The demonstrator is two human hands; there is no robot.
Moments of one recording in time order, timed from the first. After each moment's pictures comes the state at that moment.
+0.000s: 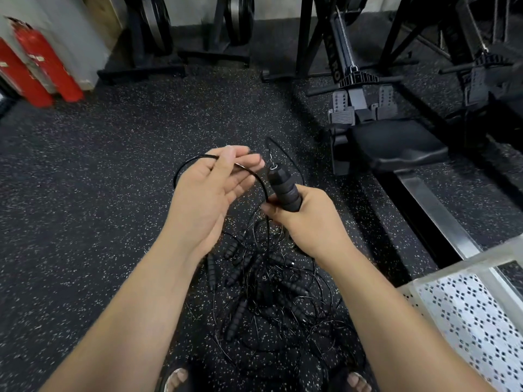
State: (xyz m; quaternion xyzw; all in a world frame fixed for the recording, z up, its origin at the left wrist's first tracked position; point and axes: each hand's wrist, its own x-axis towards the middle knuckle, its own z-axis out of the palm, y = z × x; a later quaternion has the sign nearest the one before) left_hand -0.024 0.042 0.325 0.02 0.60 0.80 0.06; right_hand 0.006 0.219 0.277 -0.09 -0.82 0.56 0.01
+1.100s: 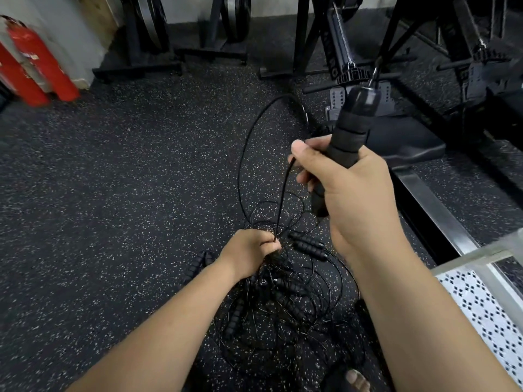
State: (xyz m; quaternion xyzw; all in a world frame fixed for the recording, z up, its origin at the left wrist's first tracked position) left_hand -0.026 0.067 0.174 0.14 0.90 0.31 0.26; right_hand 0.024 0.232 0.348 -0.11 -0.65 0.74 0.15
